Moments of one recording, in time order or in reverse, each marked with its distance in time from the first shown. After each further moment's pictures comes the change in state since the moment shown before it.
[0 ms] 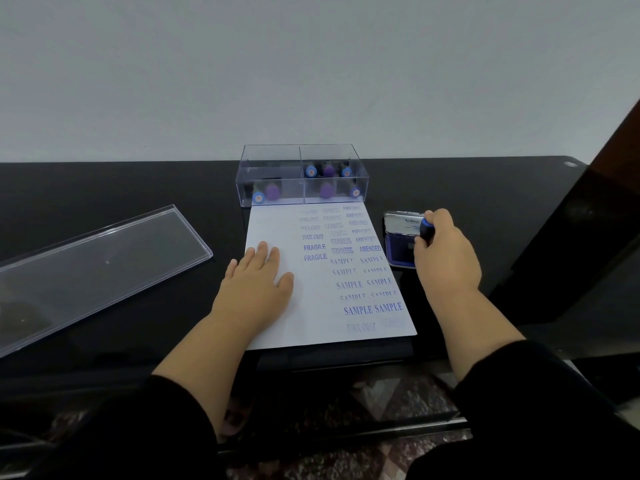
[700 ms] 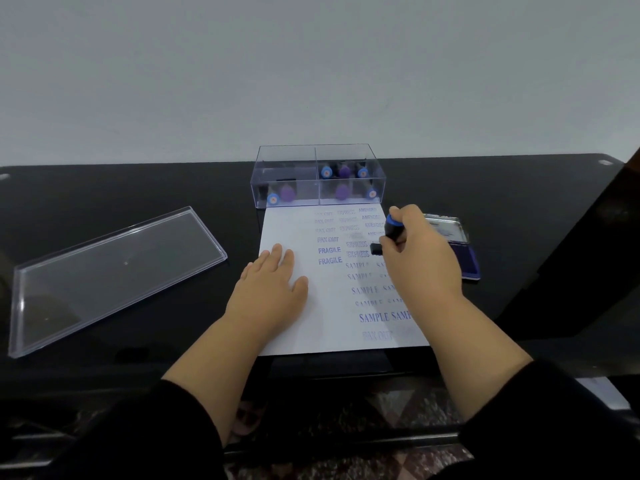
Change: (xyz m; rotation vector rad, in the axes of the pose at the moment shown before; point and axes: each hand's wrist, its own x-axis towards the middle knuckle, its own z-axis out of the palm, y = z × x) left_hand -0.001 0.002 -0.003 -0.022 -0.010 -0.004; right_hand -0.026 -0.045 0.009 0.137 -0.096 -0.224
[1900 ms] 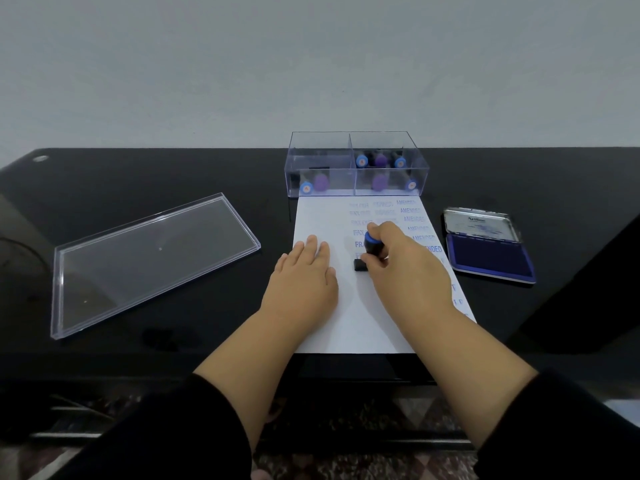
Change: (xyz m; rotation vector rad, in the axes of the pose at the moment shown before) left_hand 0.003 -0.004 0.003 -0.005 0.029 0.026; right_hand -0.015 -0.030 0.046 -0.063 -0.230 -0.062
